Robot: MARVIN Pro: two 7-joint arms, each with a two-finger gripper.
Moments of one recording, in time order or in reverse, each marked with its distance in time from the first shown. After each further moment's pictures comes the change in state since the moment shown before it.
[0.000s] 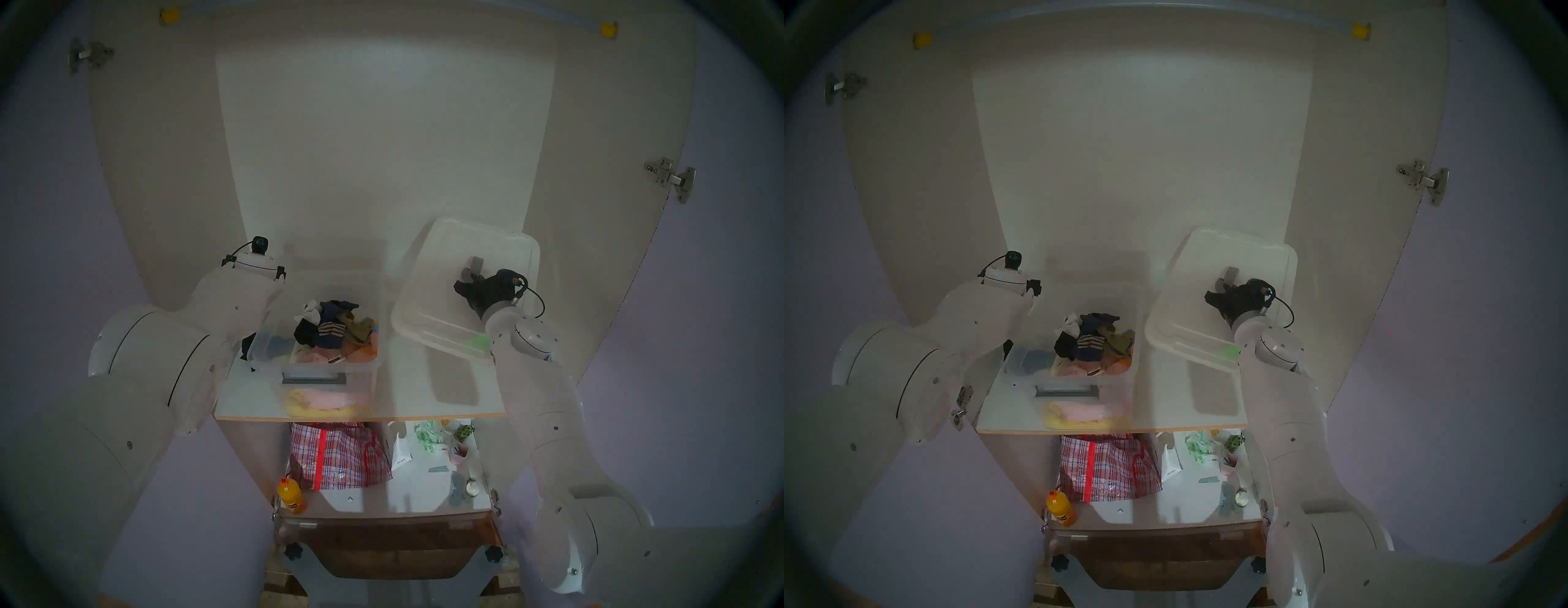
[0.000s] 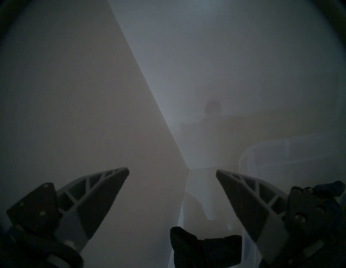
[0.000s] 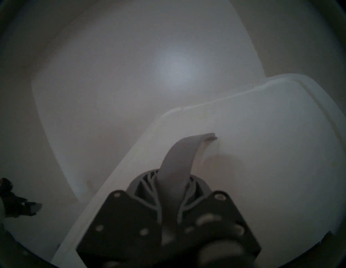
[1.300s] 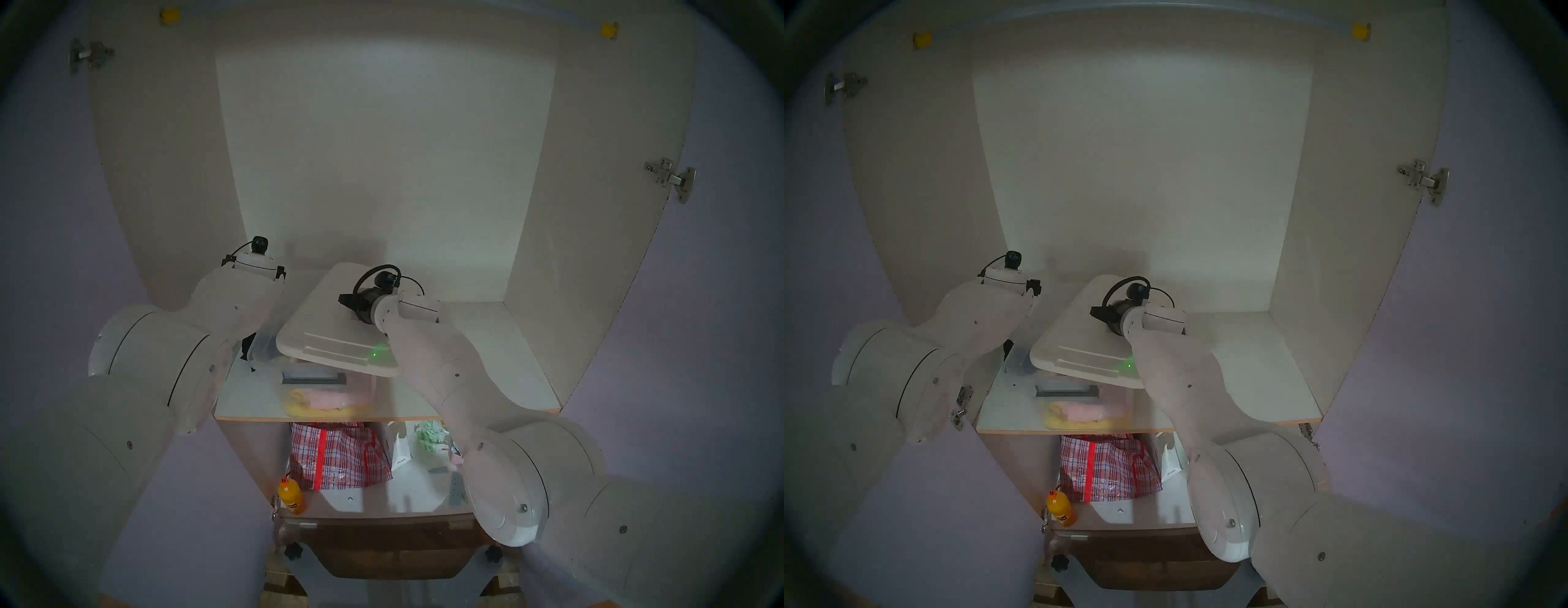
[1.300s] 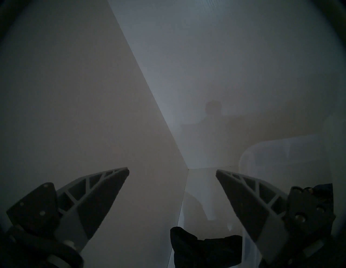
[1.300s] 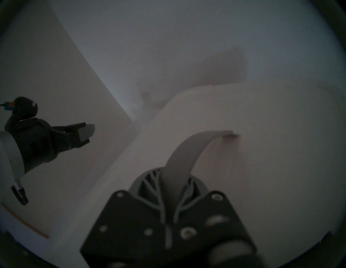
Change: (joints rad) left arm 0.000 0.000 0.000 -0.001 0.000 0.000 0.000; right arm 0.350 -0.271 -0.191 0.582 -0.034 0.139 -0.137
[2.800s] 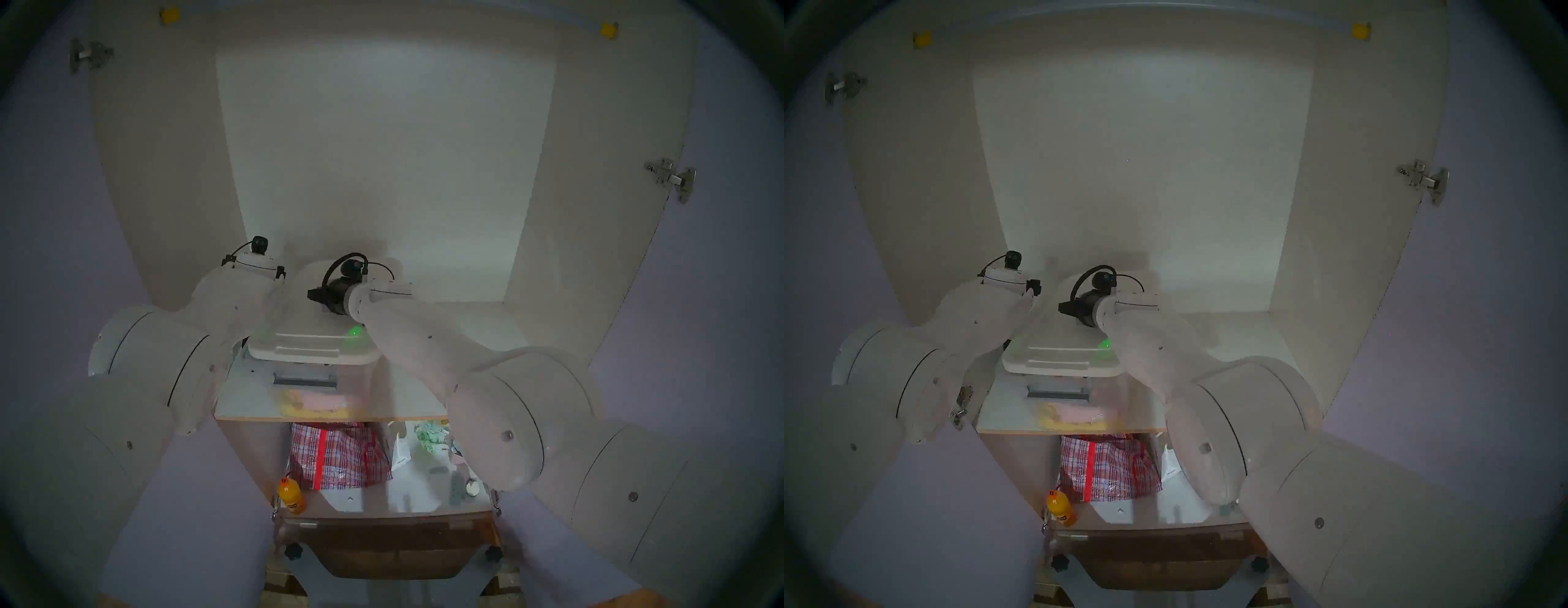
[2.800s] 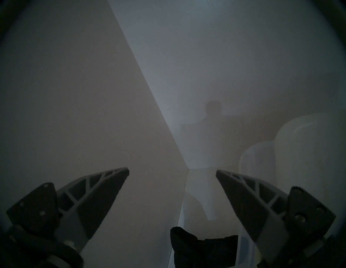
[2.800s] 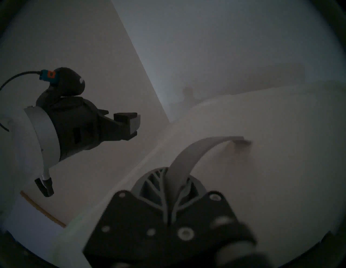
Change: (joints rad) left arm 0.000 0.000 0.000 0.000 0.000 0.000 0.000; right arm 0.262 -0.056 -0.073 0.407 -0.012 -0.146 0.173
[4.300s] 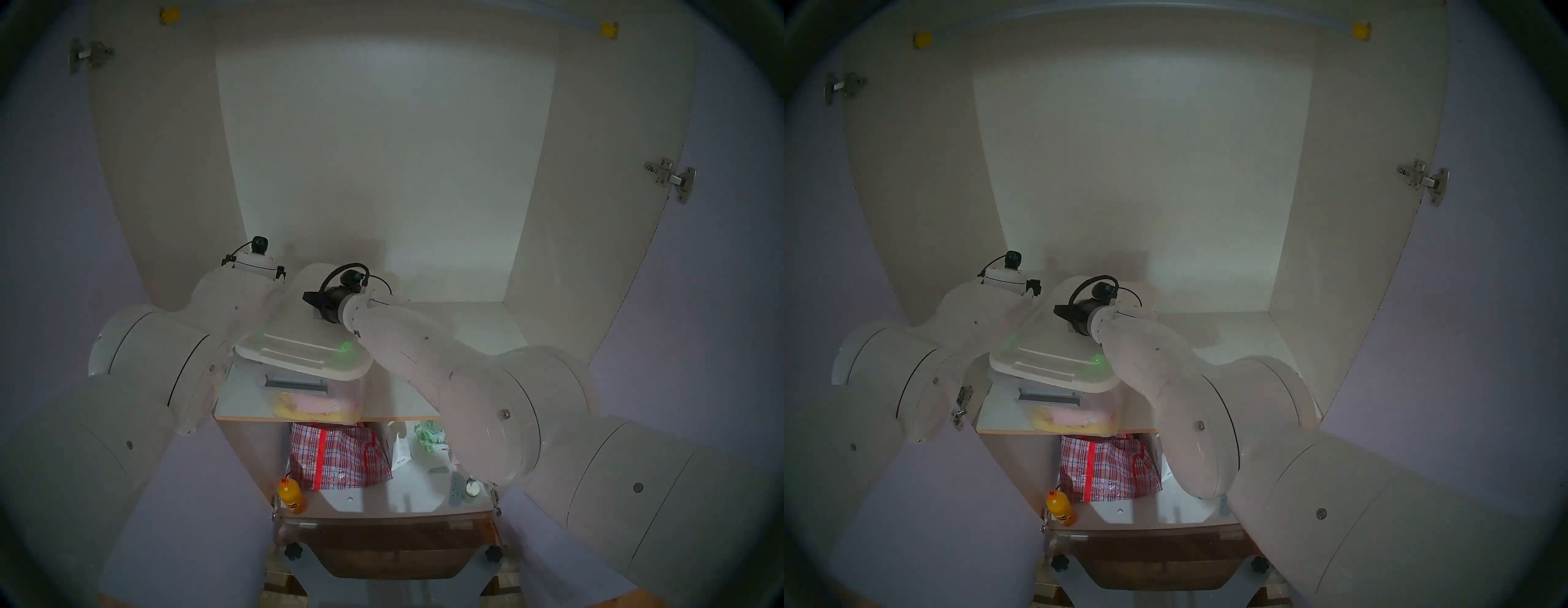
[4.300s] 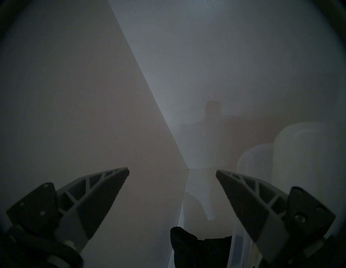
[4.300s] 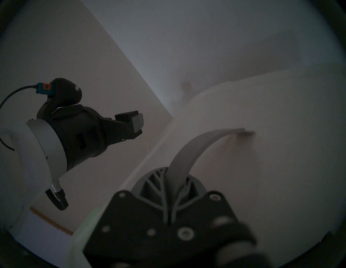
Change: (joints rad) left arm 0.000 0.000 0.000 0.000 0.000 0.000 0.000; right arm 0.004 -0.043 0.141 0.097 0.053 -0.051 0.005
